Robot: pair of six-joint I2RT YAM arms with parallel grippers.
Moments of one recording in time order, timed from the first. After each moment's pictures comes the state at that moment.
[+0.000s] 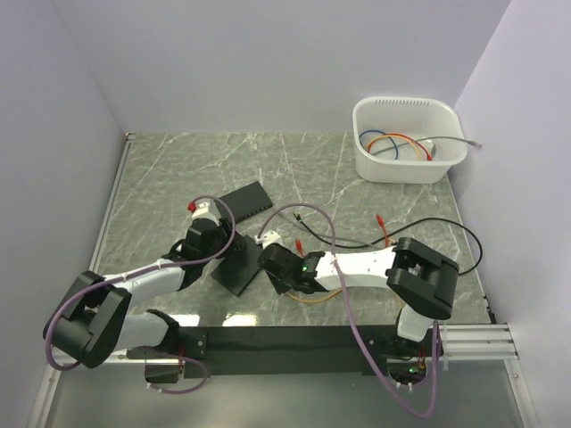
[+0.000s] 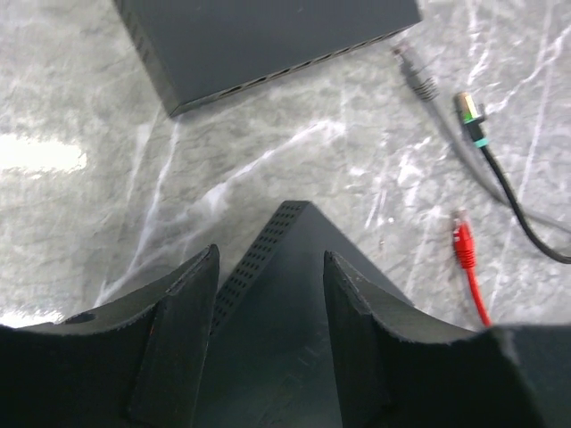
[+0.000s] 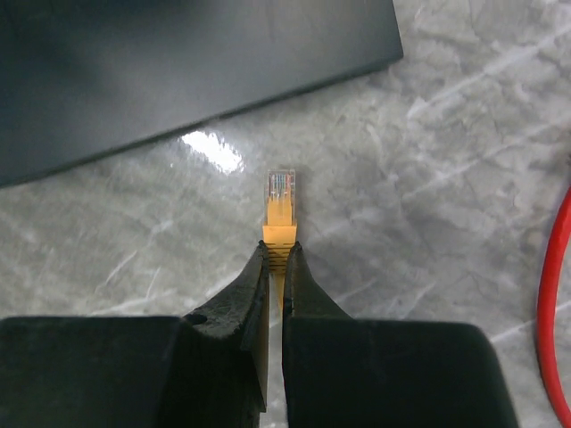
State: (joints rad) left arm -0.48 1.24 0.37 0.29 -0.09 -0.72; right arm 1.16 1.67 0.89 -0.19 0.25 0.47
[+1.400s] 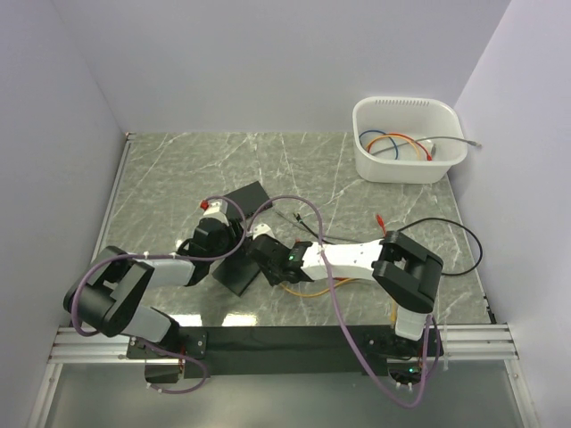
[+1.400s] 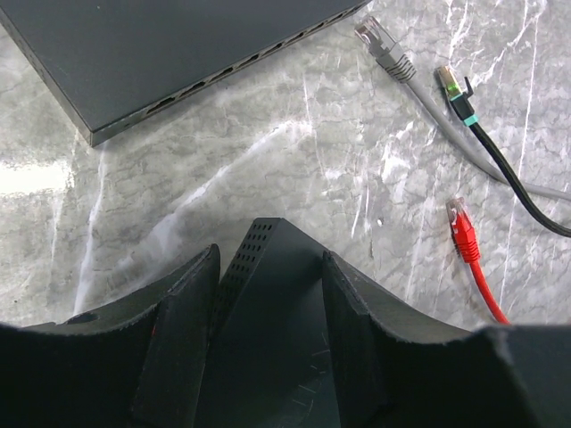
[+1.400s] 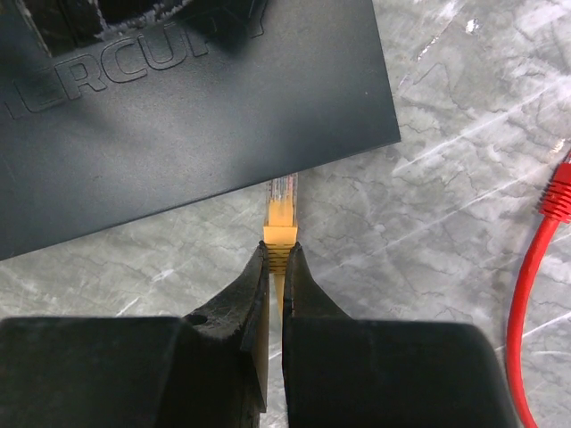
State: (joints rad) left arm -0.50 1.44 0.37 0.53 0.00 -0.65; right arm 1.13 1.79 1.06 -0.32 0.27 0.43
